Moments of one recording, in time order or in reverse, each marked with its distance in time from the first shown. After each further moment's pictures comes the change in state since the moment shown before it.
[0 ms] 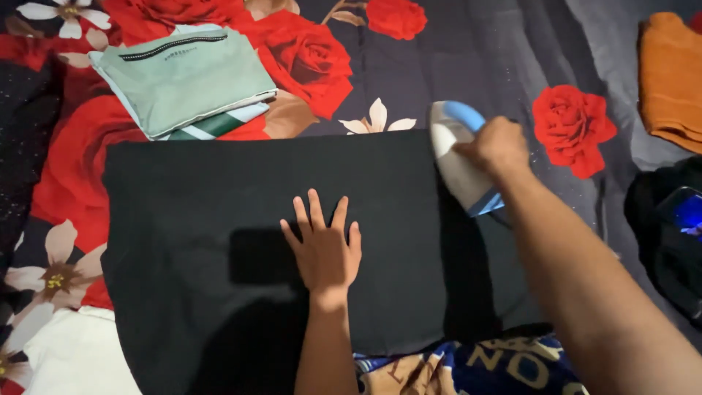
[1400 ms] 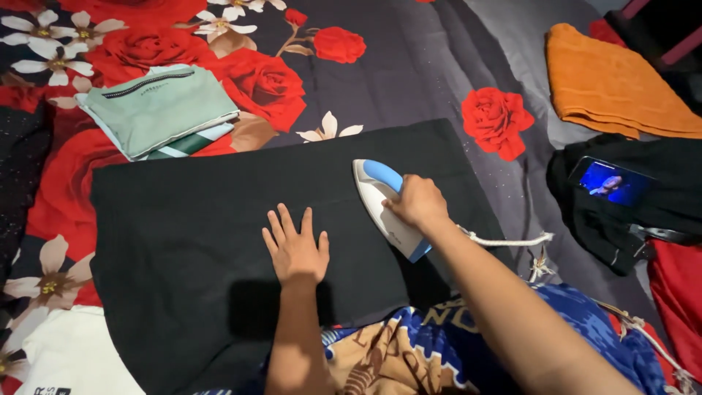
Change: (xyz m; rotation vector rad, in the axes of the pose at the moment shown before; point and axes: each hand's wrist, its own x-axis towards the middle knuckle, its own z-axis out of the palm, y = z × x) left_hand -0.029 0.005 0.002 -0.028 -0.214 -0.001; right_hand -0.143 0.018 -0.001 0.115 -0.182 -0.117
